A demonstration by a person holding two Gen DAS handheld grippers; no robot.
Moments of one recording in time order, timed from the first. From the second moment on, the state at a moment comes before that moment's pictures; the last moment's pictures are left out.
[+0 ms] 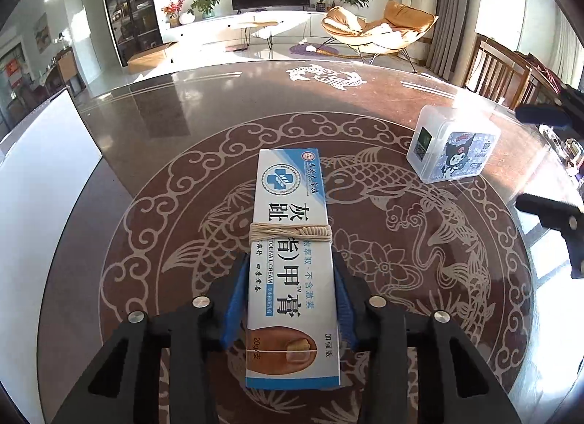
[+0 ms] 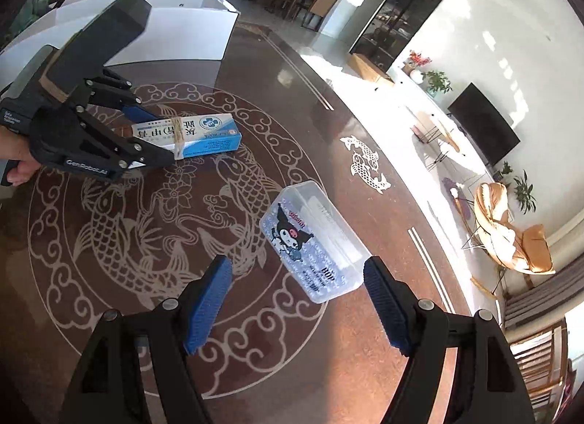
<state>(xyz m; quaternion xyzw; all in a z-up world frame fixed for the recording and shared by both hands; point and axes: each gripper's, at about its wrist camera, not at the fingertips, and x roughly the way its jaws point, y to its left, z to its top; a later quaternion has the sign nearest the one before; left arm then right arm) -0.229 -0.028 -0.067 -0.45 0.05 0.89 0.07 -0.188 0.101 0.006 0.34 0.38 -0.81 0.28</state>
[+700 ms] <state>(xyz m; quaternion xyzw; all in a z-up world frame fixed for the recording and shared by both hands) -0.134 -0.019 -0.065 -0.45 0.04 0.89 0.06 -0.094 0.093 -0.025 0.47 0.16 -0.84 0.21</state>
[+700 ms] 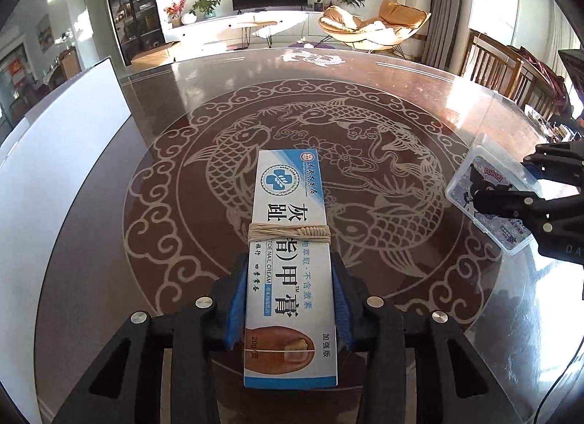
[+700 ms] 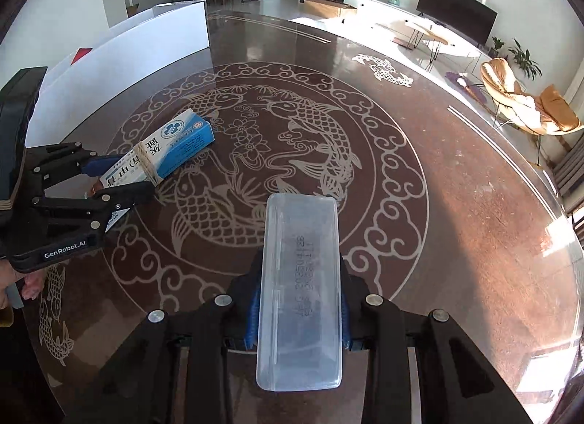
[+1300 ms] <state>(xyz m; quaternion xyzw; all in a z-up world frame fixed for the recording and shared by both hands) -0.128 -0.021 -0.059 -0.45 0.02 0.89 0.06 -0.068 0.122 -0.024 0.41 0.06 -0.89 0.19</state>
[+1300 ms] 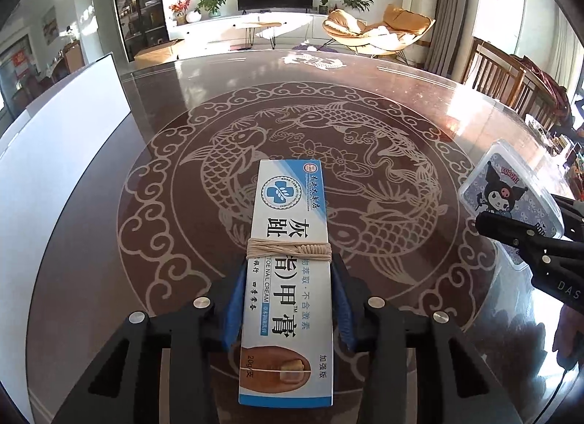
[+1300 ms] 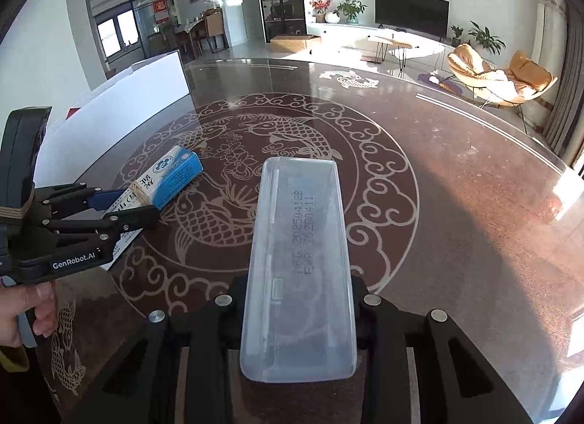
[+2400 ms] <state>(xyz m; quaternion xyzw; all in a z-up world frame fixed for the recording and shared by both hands) -0.057 -0.418 0.096 -0.41 -0.16 0.88 -0.17 -0.135 -0.322 0.108 0.38 0.14 -0.77 0.50</state>
